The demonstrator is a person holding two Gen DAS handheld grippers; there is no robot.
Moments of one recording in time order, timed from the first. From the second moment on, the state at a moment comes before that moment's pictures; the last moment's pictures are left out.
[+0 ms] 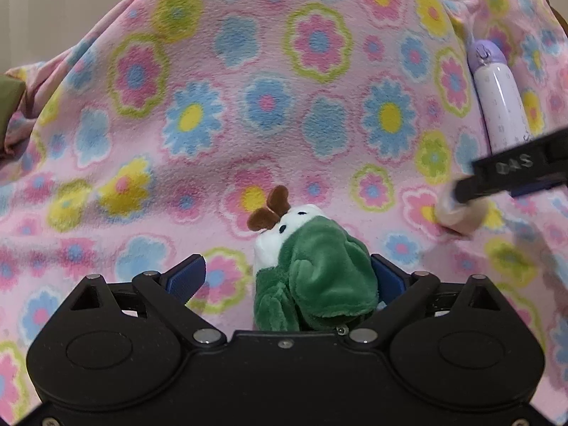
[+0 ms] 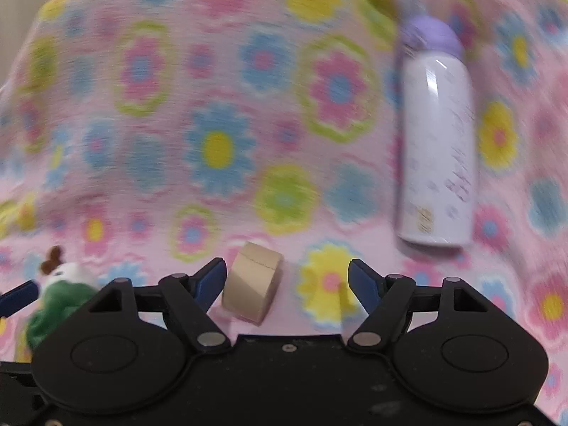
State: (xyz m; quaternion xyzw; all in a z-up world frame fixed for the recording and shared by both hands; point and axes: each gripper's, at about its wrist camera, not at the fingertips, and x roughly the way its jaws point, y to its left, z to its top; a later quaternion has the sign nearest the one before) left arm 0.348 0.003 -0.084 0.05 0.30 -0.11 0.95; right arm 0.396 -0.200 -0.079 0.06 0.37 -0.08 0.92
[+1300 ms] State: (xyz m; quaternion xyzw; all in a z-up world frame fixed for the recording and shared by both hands) left arm 0.377 -0.016 -0.080 0.00 0.38 -0.10 0.92; right arm 0.395 -0.189 -0.106 0.00 0.36 -0.02 0.93
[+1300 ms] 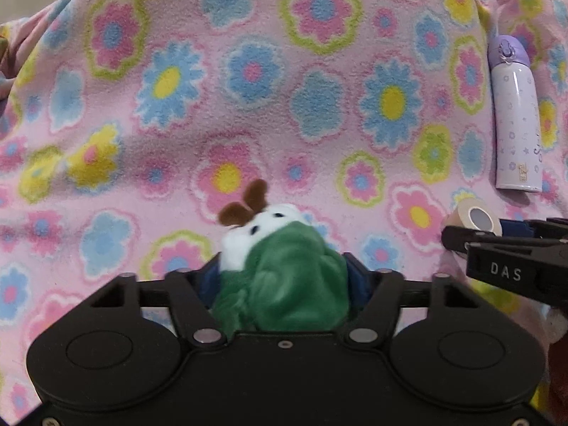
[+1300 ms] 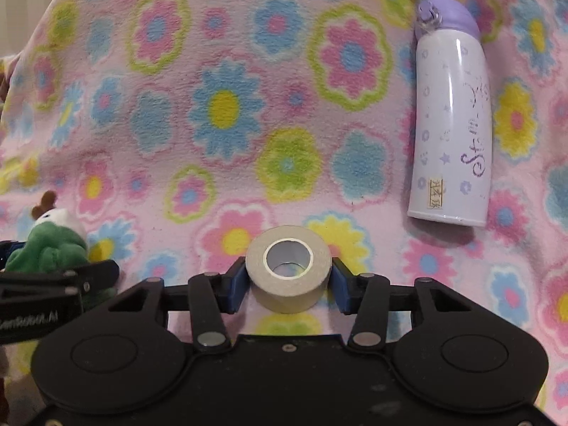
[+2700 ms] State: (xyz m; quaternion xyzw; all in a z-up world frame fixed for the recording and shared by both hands) left arm 0.341 -0.010 -0.049 -0.01 0.38 -0.09 0.92; right arm 0.344 -0.195 -0.071 0.01 0.35 -0.01 0.94
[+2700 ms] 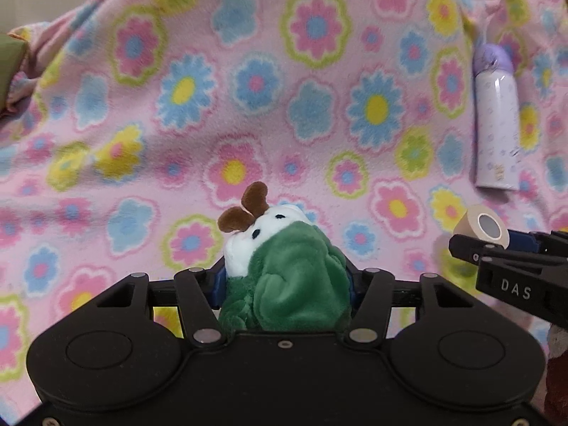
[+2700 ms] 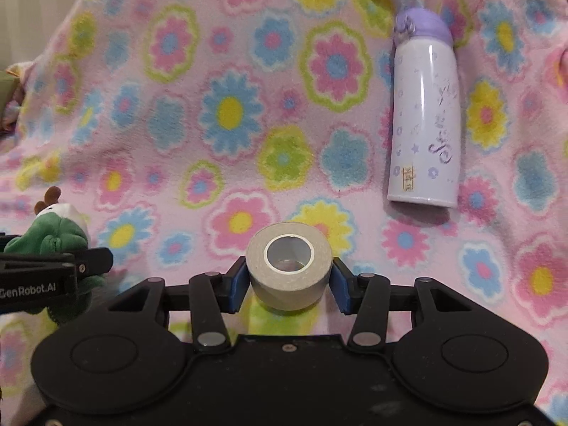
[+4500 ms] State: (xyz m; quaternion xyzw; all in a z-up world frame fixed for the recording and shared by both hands) left arm 0.039 0.002 0.005 -0.04 0.39 -0.03 0.92; right arm -0.009 -0.180 -0.006 0.08 0.35 0.04 0.93
